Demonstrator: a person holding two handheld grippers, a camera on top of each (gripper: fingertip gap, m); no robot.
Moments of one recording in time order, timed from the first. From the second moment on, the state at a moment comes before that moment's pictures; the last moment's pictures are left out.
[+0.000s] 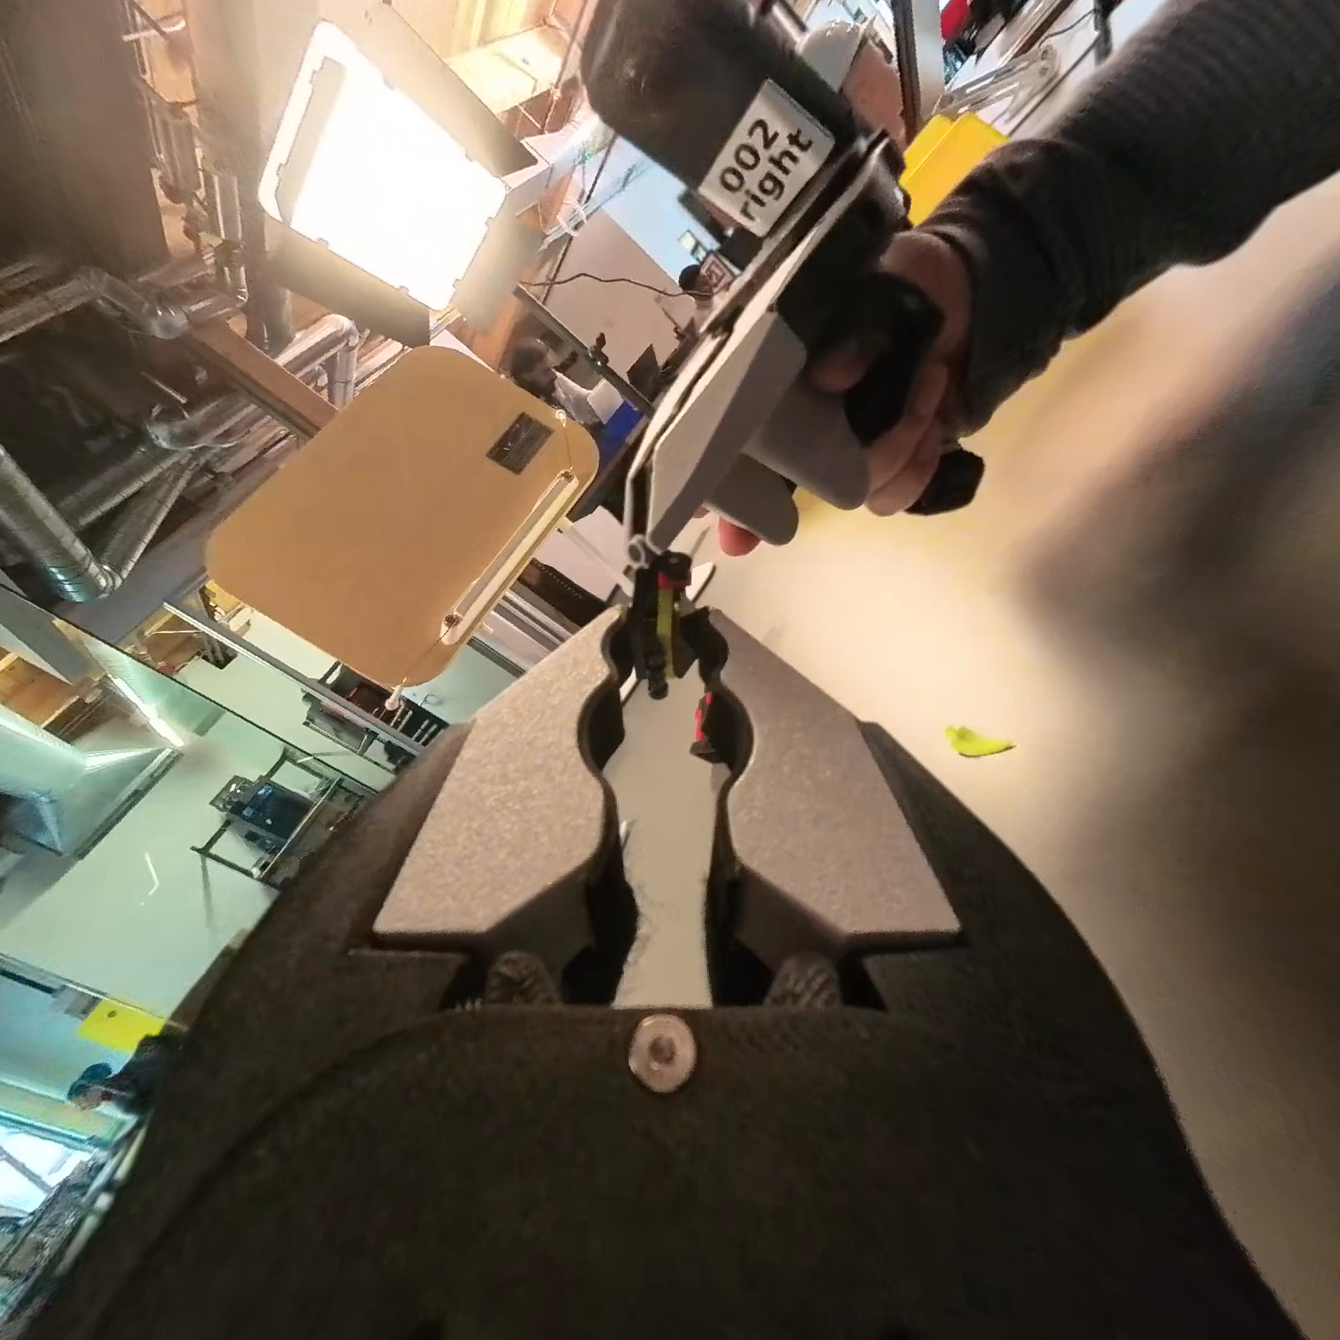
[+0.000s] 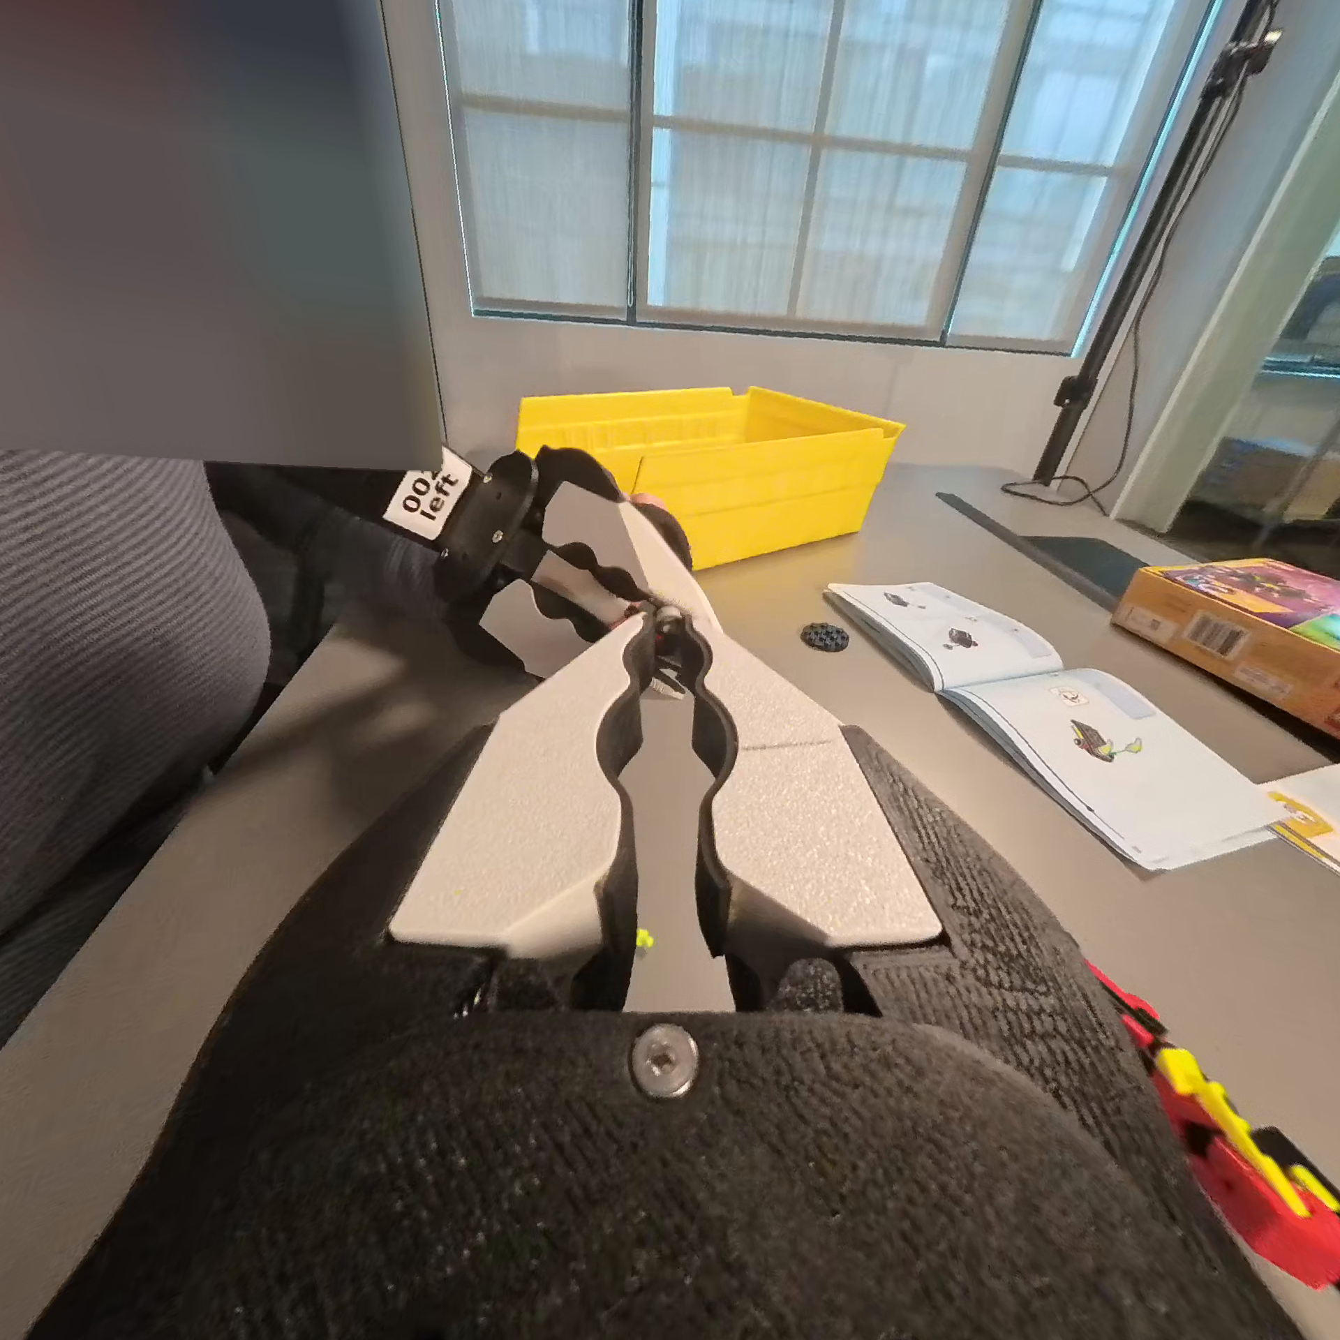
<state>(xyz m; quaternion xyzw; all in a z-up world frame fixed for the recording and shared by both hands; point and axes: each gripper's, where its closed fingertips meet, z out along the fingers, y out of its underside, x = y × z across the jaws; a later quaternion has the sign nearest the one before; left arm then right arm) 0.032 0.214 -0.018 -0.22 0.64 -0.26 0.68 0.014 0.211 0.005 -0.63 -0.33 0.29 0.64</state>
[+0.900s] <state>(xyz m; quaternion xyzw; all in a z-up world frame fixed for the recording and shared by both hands) 0.036 0.232 -0.050 -0.24 0.70 -0.19 0.64 0.096 0.191 -0.119 -0.82 -0.39 0.17 0.38</state>
